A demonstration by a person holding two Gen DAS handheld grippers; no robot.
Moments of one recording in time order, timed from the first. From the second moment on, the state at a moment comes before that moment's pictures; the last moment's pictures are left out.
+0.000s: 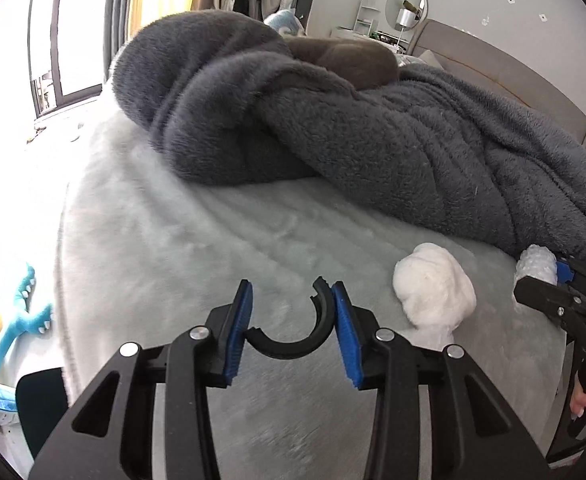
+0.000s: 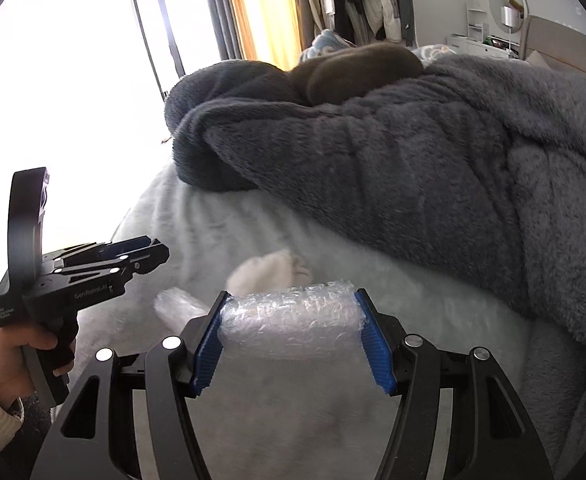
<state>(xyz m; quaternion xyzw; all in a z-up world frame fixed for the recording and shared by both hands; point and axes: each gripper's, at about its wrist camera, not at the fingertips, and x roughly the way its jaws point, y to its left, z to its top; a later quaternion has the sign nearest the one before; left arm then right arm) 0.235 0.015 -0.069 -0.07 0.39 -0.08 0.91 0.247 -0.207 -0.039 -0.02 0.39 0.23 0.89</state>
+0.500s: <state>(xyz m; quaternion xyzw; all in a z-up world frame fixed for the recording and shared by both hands) 0.176 0.062 -0.058 -0.08 0.40 -0.07 0.91 0.210 -0.138 -0.027 -0.02 0.37 0.27 0.89</state>
